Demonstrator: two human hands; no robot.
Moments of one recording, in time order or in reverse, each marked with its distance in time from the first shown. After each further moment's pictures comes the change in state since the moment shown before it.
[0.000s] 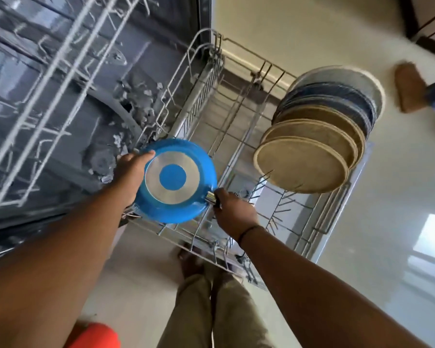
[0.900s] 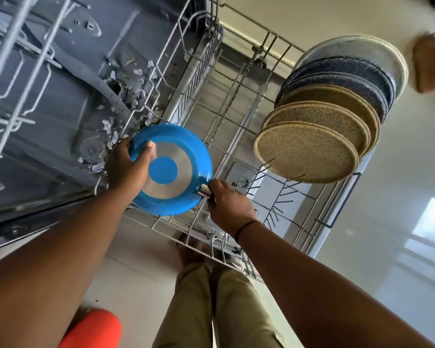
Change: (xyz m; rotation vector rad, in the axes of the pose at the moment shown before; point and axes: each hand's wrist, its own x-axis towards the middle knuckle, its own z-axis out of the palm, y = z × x) left_hand 0.003 -0.027 0.025 0.447 0.227 0.309; right_hand 0.007 0.007 0.016 0.035 0.050 -0.099
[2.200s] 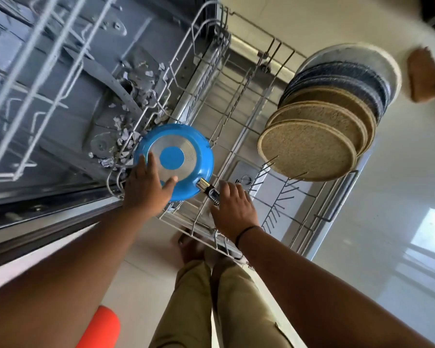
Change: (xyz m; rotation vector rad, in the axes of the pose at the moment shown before) left_hand -0.053 -0.027 -0.002 0.499 -0.221 0.193; right_hand -0.025 -0.004 0.023 -0.042 0.047 0.089
